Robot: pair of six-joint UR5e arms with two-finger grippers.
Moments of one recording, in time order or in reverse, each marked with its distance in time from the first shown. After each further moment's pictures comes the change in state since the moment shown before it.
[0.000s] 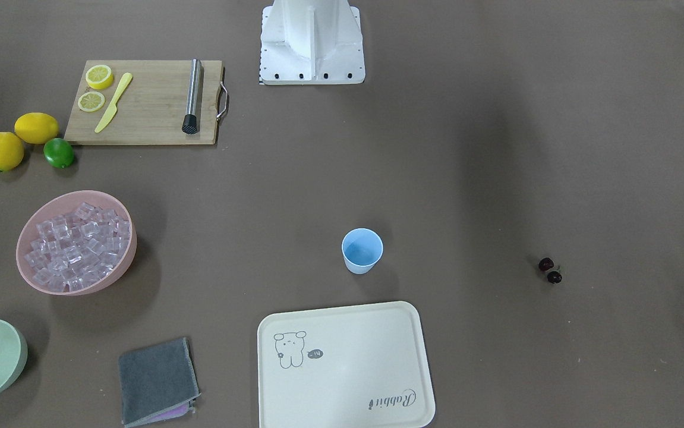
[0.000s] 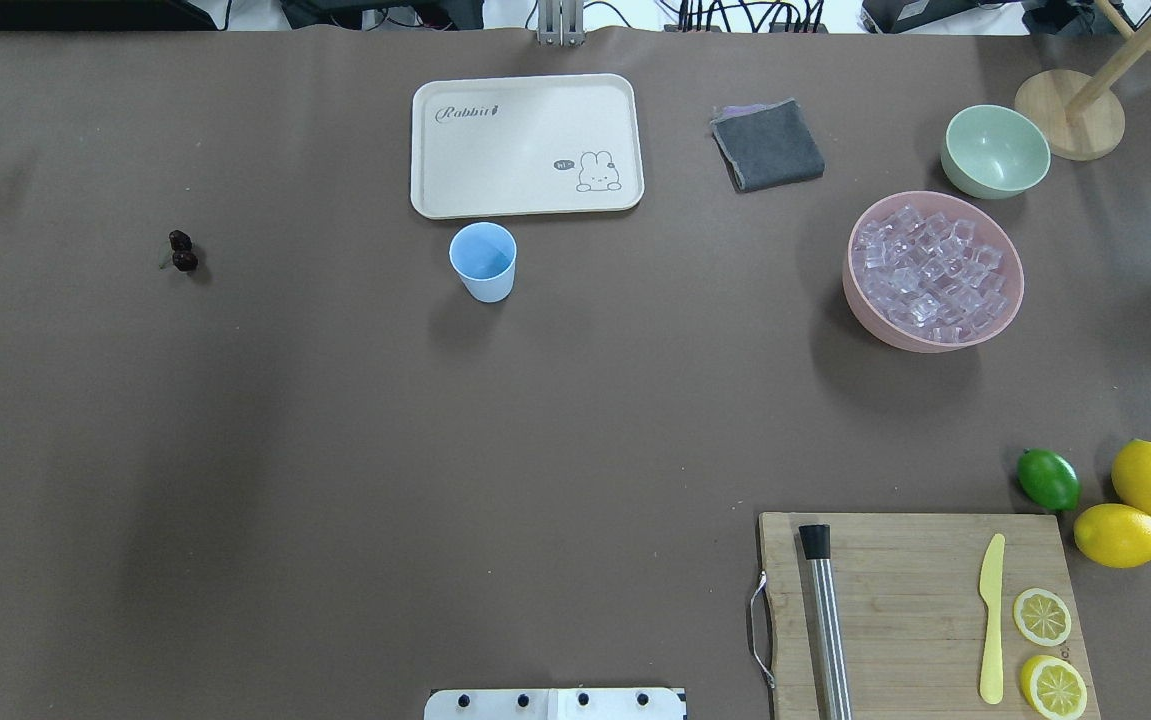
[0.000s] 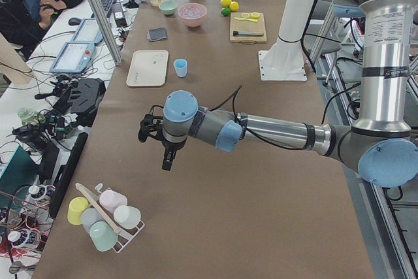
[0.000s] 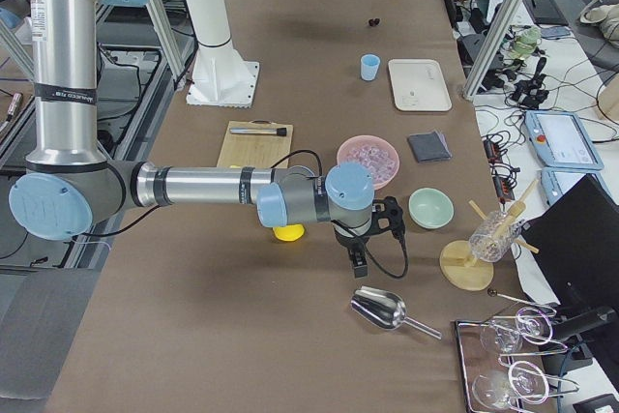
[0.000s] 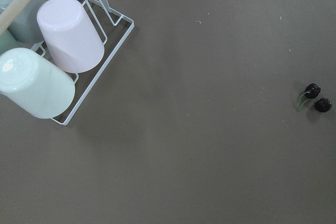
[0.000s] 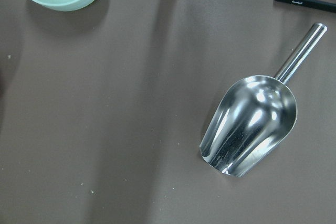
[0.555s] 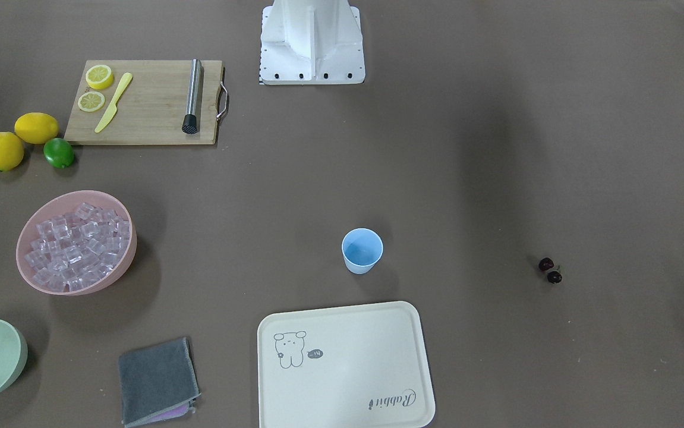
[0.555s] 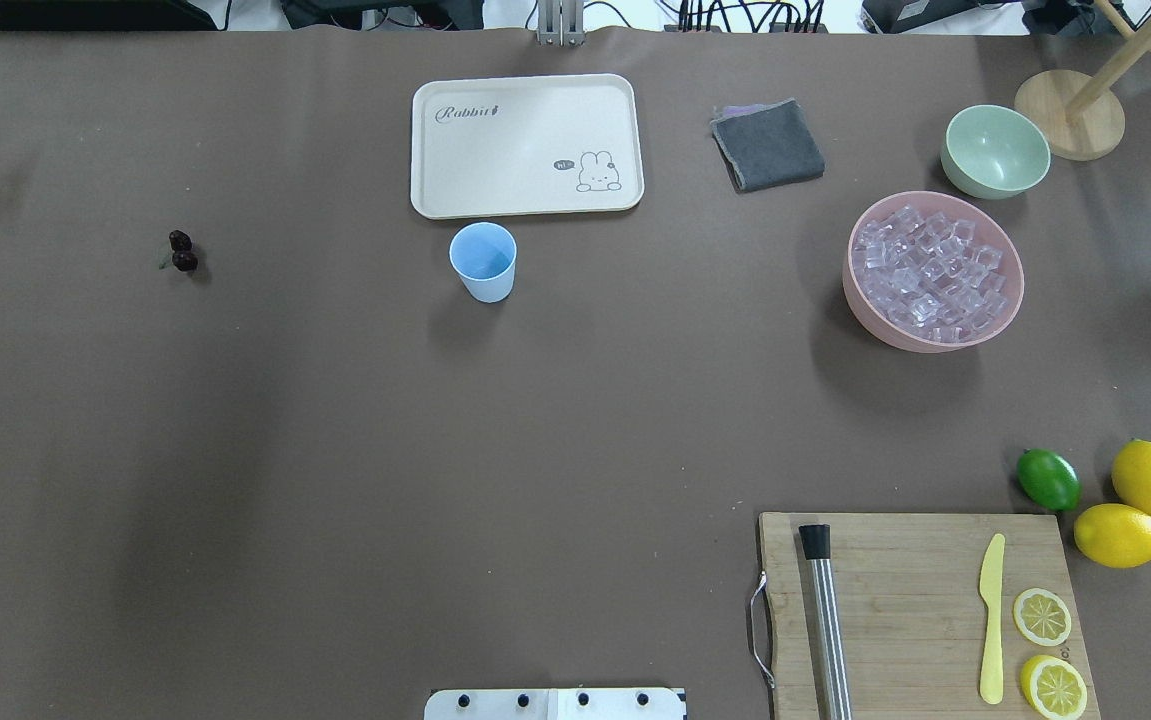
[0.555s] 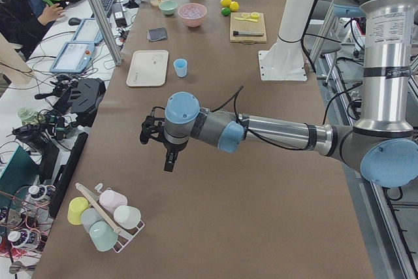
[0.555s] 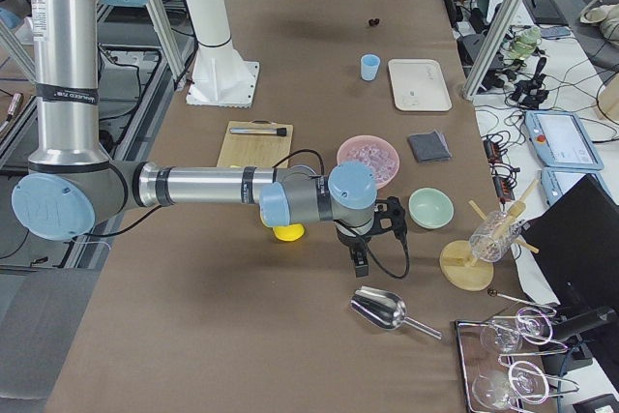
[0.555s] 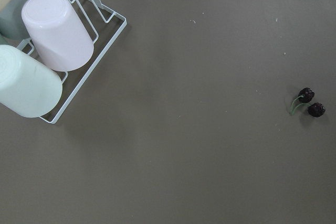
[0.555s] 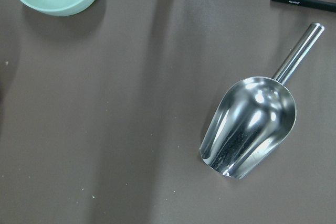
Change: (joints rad) left arm -0.007 0.012 -0.001 0.012 -0.006 -0.002; right arm -0.006 0.017 -0.003 -0.001 -0.001 0.058
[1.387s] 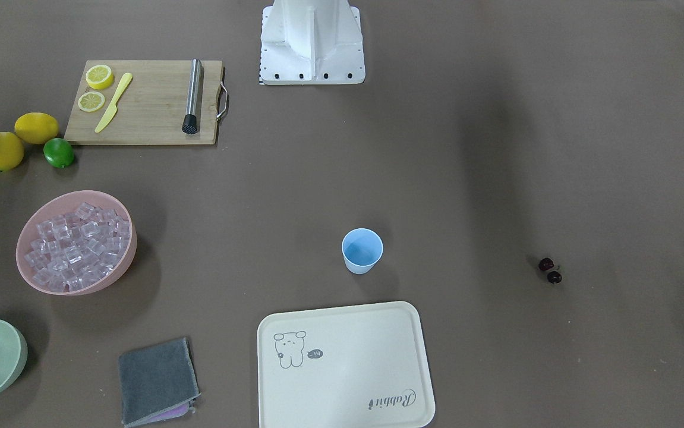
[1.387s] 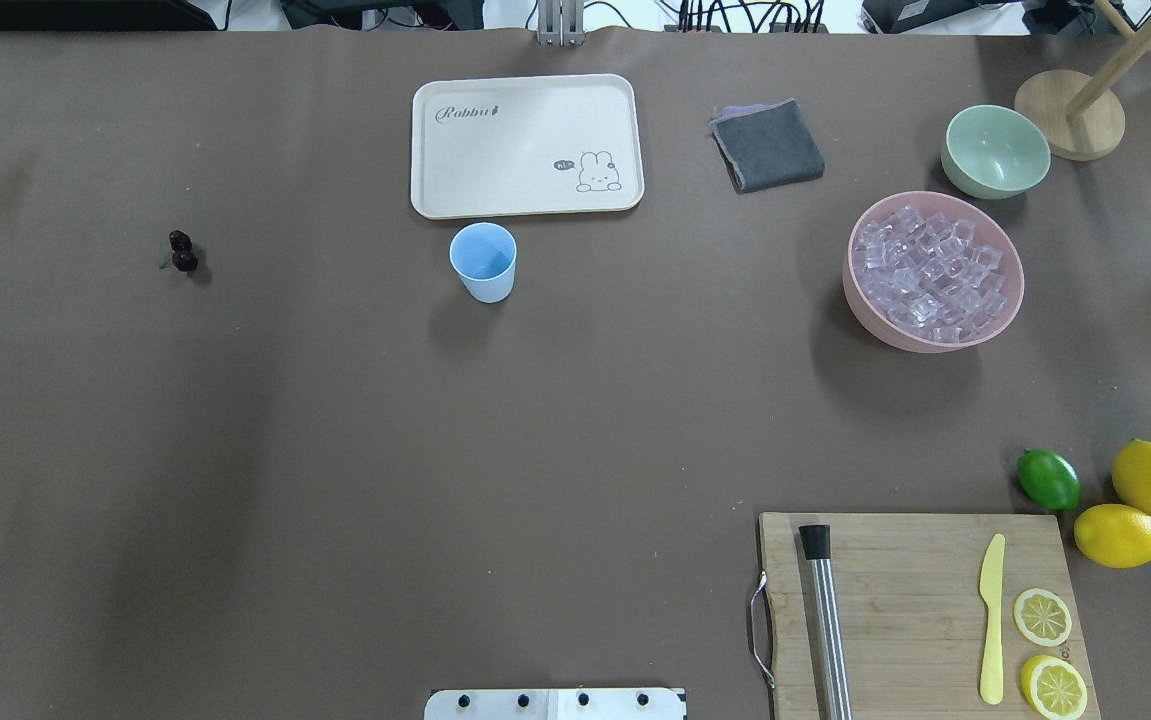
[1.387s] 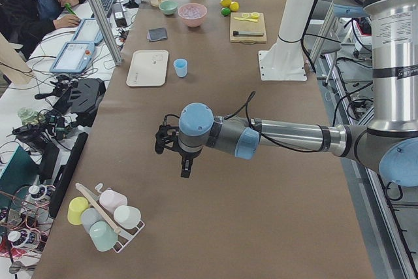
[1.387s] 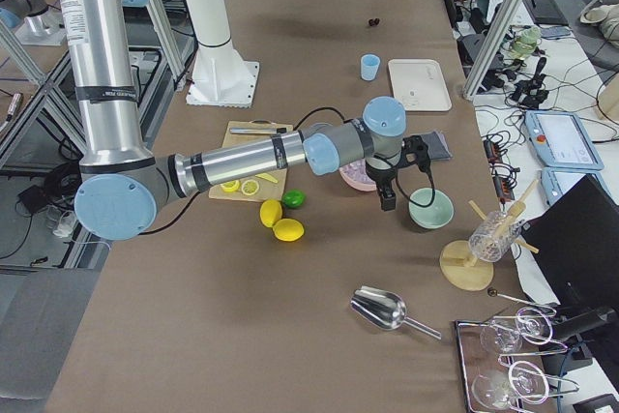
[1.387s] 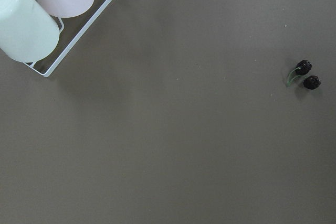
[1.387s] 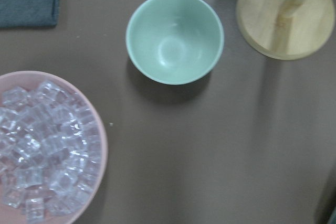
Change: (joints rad) left arm -0.017 0.090 -0.046 0.019 -0.065 0.001; right arm -0.239 0.166 0.082 0.005 -0.035 0.241
